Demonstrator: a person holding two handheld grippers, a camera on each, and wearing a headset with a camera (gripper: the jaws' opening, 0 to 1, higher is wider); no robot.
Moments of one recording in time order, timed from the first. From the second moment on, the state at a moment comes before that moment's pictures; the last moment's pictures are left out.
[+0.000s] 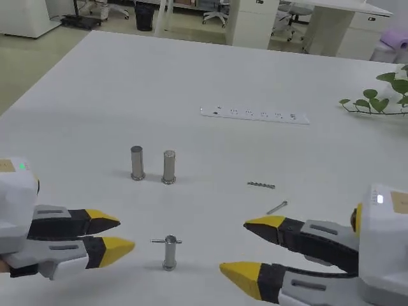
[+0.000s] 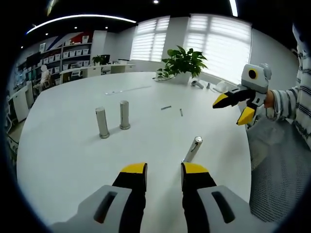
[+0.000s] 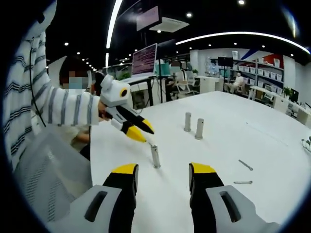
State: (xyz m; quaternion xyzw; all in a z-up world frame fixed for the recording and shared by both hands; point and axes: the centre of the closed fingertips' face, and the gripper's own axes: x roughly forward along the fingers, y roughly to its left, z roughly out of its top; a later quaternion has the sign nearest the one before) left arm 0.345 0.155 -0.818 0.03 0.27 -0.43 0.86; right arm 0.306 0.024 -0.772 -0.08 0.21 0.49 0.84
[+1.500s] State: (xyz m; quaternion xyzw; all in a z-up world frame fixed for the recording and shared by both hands) left arm 0.435 0.123 -0.821 0.06 0.23 -0.41 0.88; right arm 0.277 -0.002 -0.781 -0.06 0.26 0.42 0.87
